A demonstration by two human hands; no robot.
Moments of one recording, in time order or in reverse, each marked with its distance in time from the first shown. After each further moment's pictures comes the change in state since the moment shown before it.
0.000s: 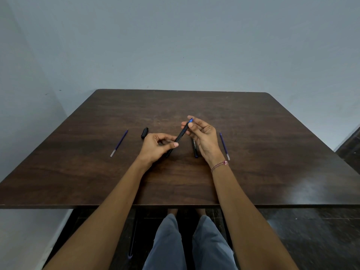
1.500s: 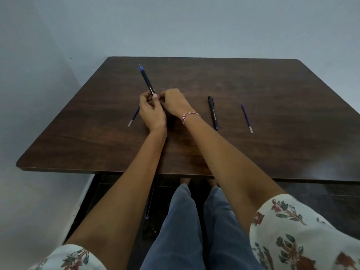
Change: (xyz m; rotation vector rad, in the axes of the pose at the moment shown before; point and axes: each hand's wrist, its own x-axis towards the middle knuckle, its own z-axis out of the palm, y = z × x) left_hand 0.012 -0.012 -0.014 -0.141 0.846 -0.061; right_hand 0.053 0.050 0.114 -1.457 -0.336 0.033
